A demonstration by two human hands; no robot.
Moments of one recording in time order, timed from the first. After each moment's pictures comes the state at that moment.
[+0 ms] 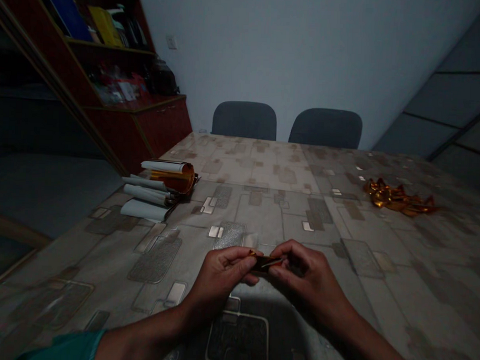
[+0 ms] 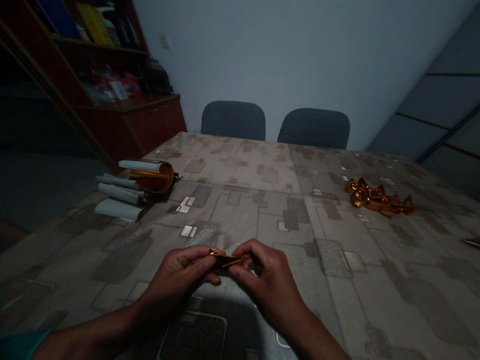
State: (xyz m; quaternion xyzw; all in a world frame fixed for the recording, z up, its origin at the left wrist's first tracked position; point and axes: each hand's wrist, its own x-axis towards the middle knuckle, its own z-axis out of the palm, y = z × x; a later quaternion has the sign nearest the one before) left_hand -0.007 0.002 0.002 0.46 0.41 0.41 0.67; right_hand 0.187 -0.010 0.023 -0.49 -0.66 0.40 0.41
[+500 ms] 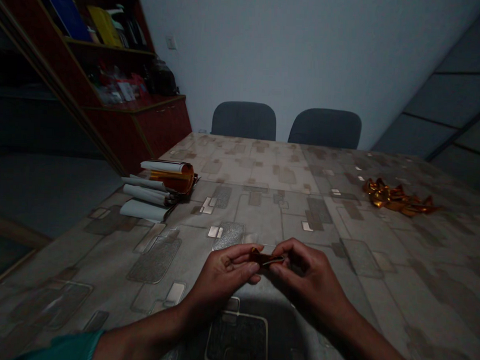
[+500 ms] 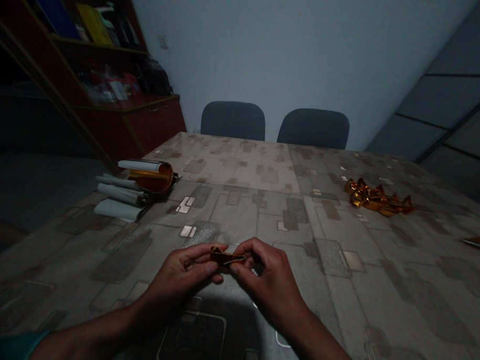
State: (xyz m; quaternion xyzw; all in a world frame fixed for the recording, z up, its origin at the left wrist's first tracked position) left_hand -0.007 0.002 -0.002 0.44 0.38 0.41 0.70; right_hand 0.187 -0.010 0.026 -0.49 -0.66 0.38 0.41
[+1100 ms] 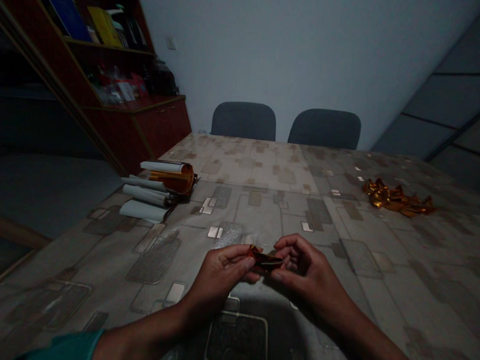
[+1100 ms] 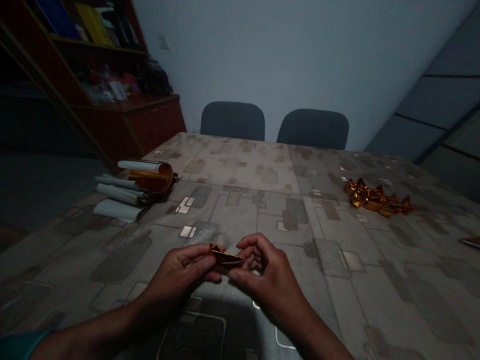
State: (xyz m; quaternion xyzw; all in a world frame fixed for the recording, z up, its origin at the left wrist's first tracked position) left_hand -0.008 0.006 0.002 0.46 0.38 0.40 0.70; right_hand 0.190 -0.007 0.020 -0.46 -0.56 0.54 0.44
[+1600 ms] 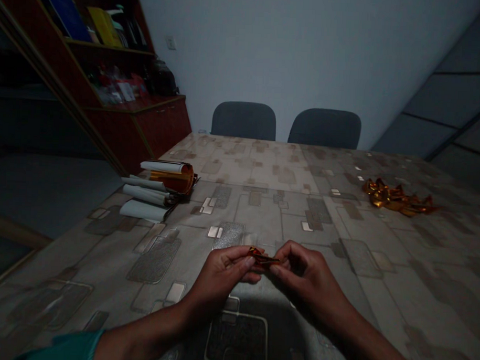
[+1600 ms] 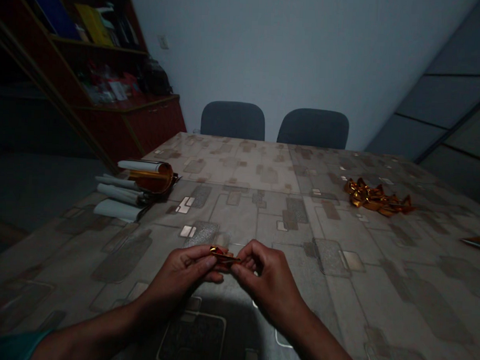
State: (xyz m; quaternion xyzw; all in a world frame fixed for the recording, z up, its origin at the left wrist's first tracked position) left_hand -0.007 0.006 0.001 0.46 0.38 0.39 0.70; right_hand 0.190 -0.009 0.018 -0.49 -0.61 0.48 0.39
